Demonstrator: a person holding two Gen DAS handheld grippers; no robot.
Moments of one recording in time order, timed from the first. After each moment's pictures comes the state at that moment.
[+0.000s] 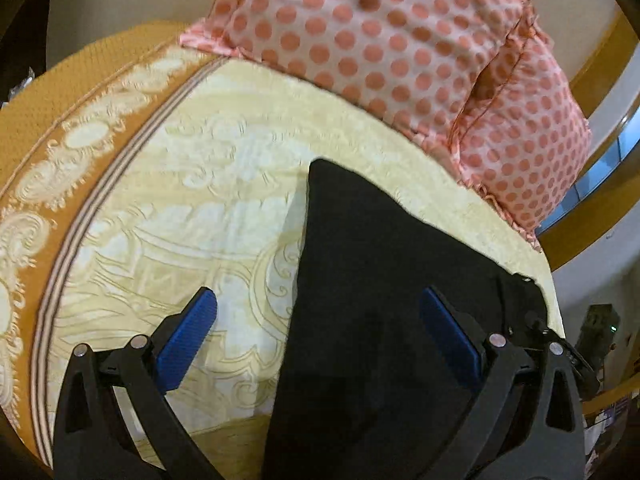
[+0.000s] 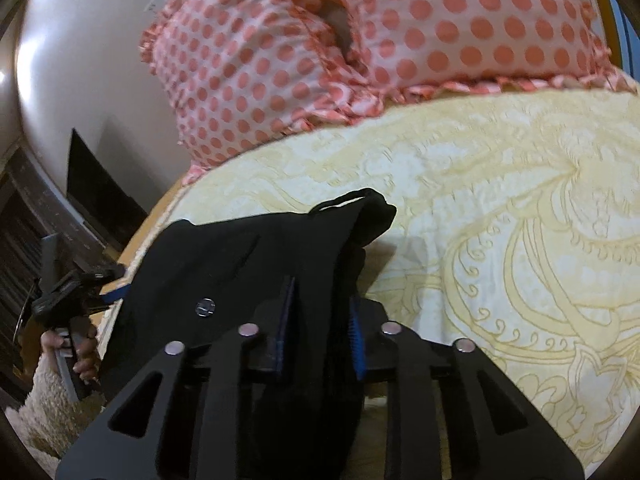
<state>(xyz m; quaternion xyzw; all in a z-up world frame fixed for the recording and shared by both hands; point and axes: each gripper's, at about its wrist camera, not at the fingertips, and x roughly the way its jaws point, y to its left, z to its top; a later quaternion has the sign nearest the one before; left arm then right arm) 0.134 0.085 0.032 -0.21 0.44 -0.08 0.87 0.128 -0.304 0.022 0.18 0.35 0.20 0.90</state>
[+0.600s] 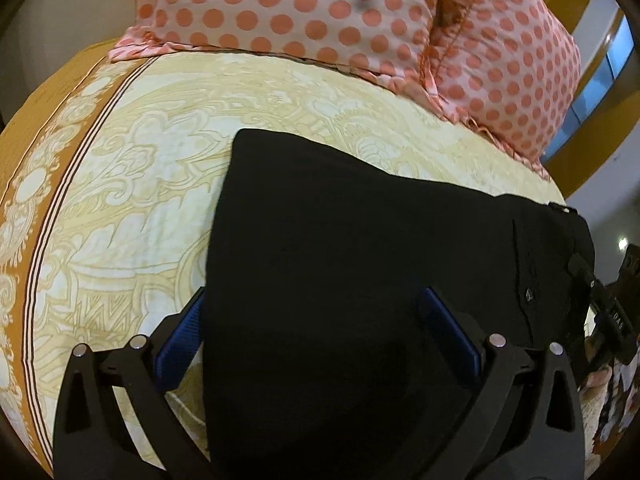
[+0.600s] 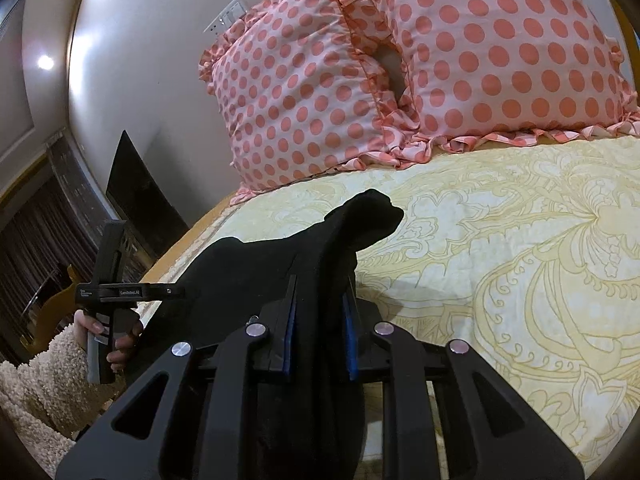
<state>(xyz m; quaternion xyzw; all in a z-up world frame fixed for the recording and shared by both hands) 0.157 0.032 0.026 -0.09 0.49 -0.12 0.86 0.116 -0.304 0.033 0.17 0.29 0.26 0.90</state>
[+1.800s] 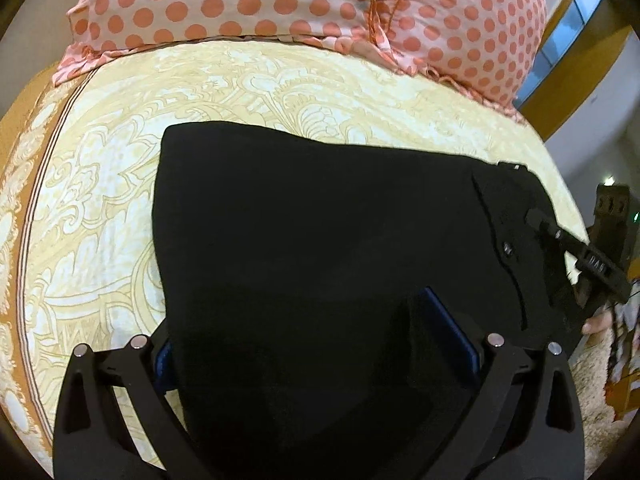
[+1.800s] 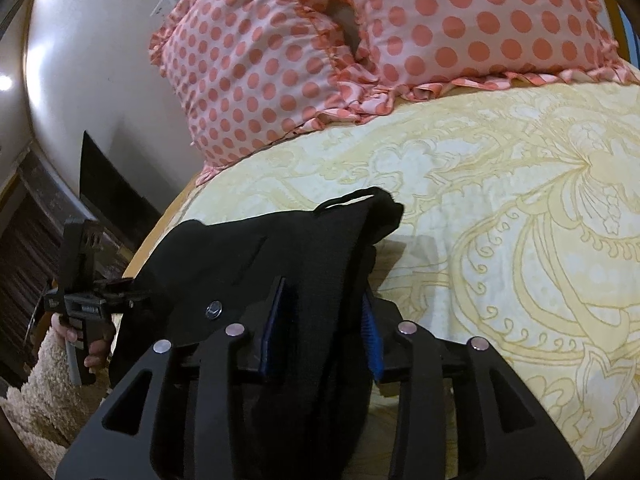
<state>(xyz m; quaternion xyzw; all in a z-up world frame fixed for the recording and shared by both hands) 0.160 0.009 0.030 -0.04 0.52 -0.19 0.83 0.138 -0.307 0.011 0.18 0.37 0.22 0.89</state>
